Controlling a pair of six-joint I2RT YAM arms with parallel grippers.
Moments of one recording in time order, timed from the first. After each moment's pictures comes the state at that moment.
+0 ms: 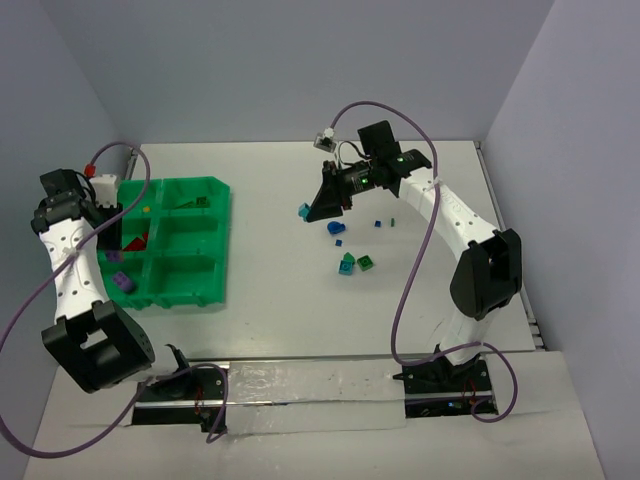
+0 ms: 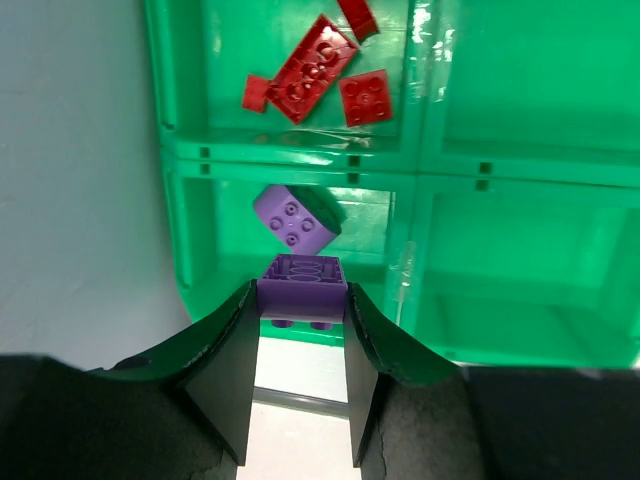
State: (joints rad) left arm 0.45 1.35 1.29 -0.95 0.05 0.43; right arm 0.43 1.75 1.62 -0.67 -1.13 -0.13
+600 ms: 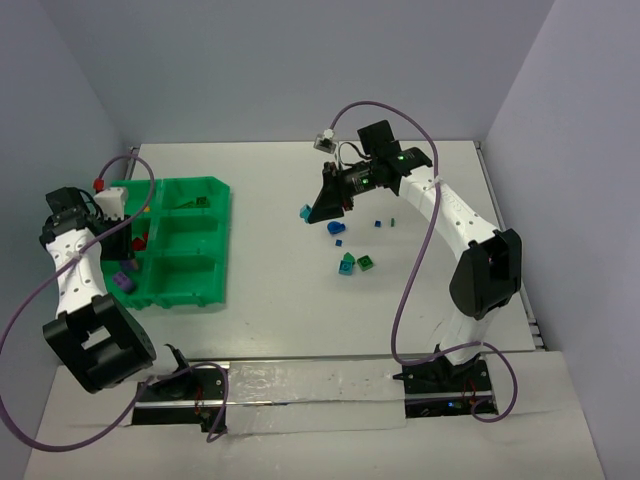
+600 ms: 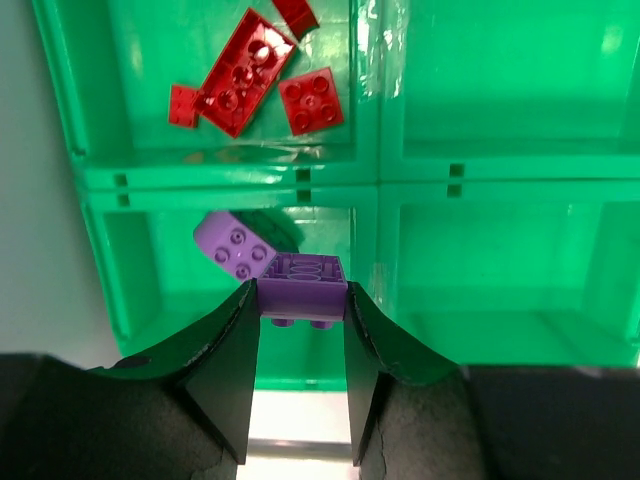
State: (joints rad) left arm 0.51 1.36 1.12 -0.82 0.21 0.48; right arm 0.43 1.76 1.65 -0.75 -1.12 -0.18
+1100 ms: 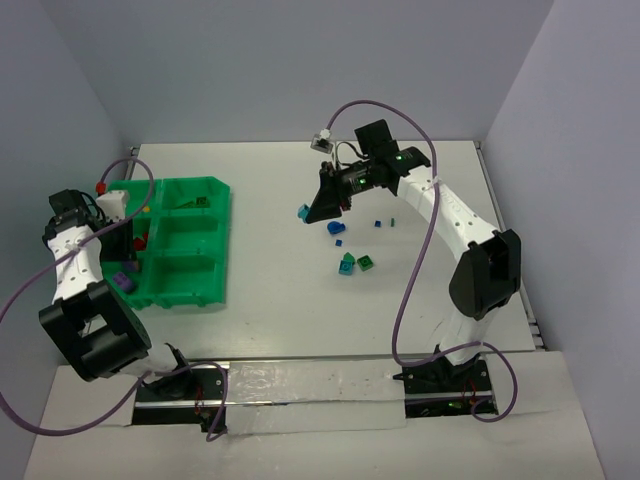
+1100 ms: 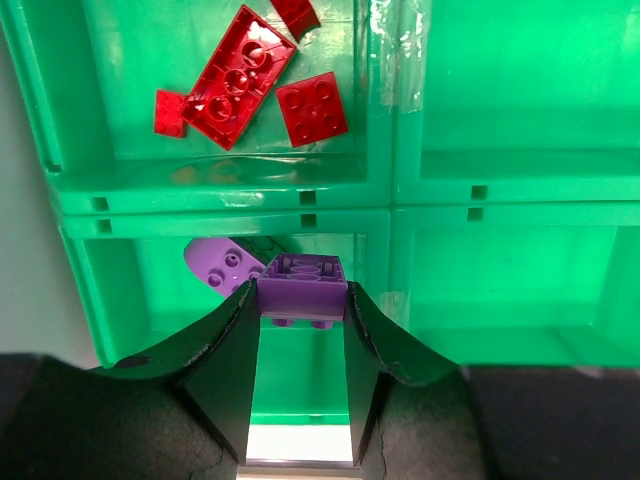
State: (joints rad) left arm 0.52 1.42 1.11 -0.77 0.22 0.49; right arm 0.44 1.76 1.67 -0.76 -1.09 -0.19
